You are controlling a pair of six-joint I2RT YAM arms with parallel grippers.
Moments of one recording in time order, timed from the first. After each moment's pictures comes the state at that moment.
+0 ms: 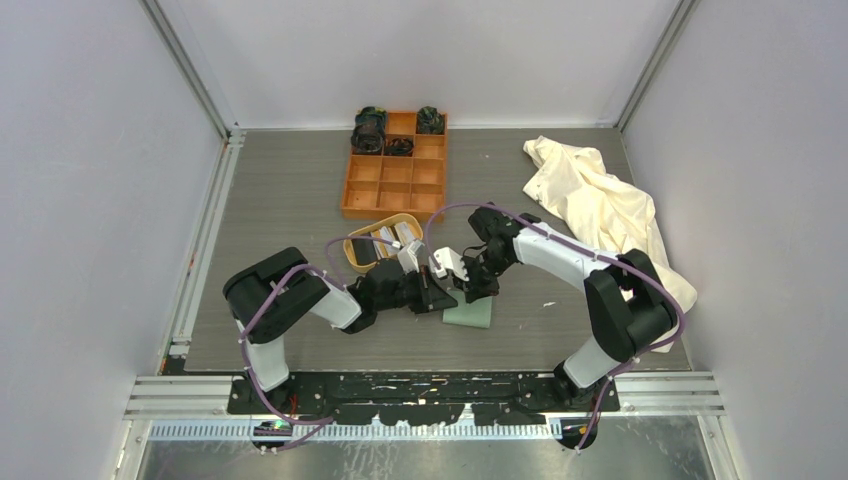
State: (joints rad) left arm -0.88 1.84 0.55 0.92 0.29 -1.03; right arm 0.54 1.58 0.98 -0.79 -0.60 -1.11
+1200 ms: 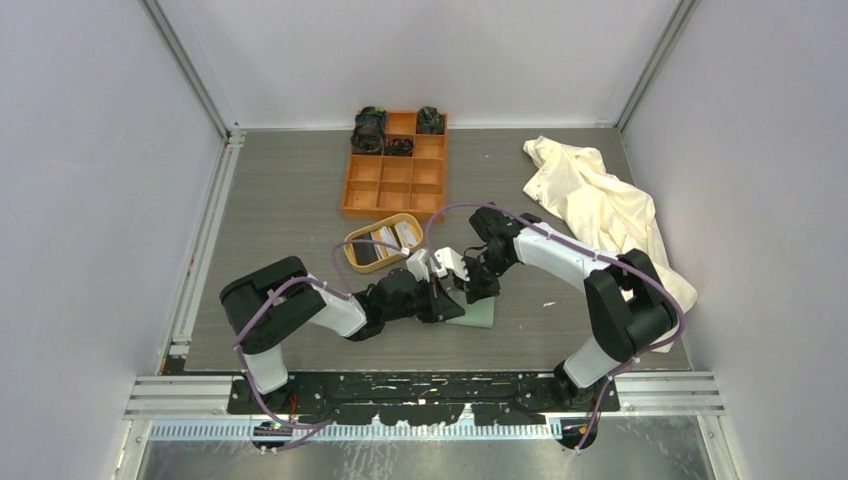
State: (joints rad) left arm -0.99 1.79 0.57 0.82 0.15 -0.98; right arm 0.54 1.58 0.98 -0.80 -0.60 -1.10
